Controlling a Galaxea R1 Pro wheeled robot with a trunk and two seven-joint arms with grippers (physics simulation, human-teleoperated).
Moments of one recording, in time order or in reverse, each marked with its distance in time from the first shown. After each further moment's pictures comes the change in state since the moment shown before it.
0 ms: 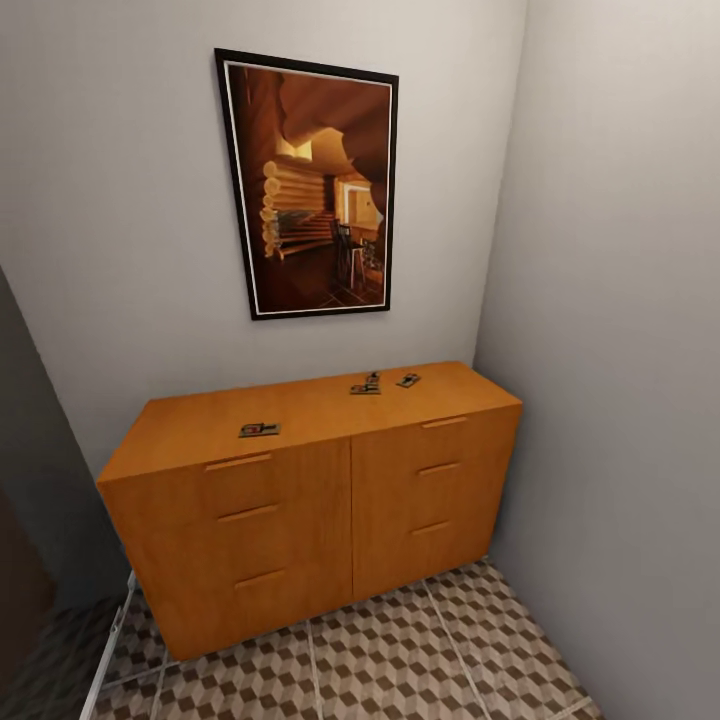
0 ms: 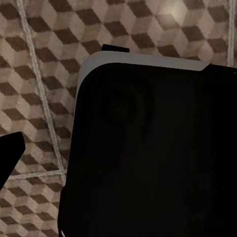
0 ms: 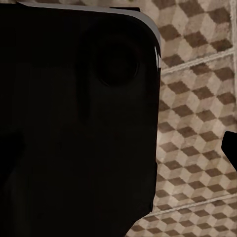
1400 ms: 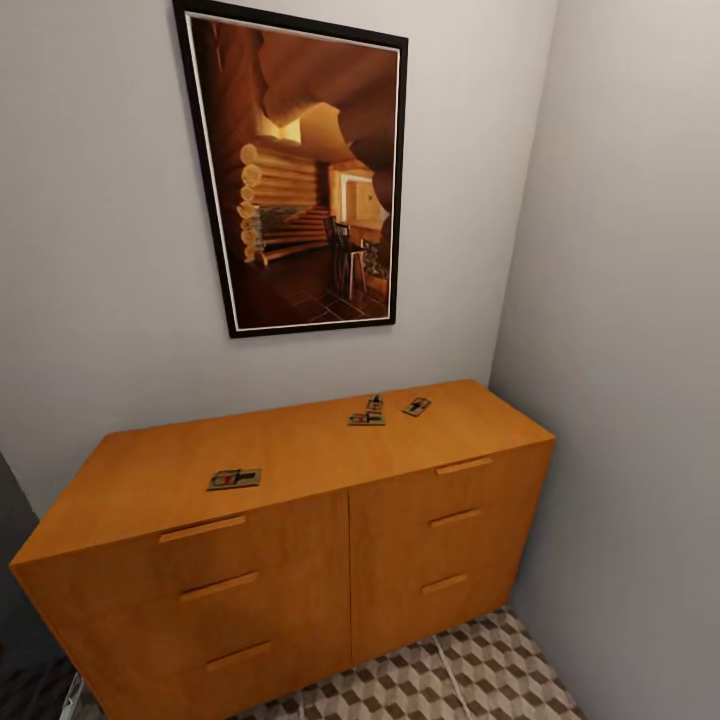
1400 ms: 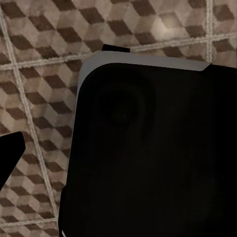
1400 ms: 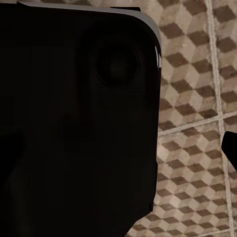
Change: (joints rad) left arm 0.000 0.001 0.000 0.000 0.000 0.000 0.000; right arm 0.000 0.000 0.000 0.000 0.000 0.000 0.002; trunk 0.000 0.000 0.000
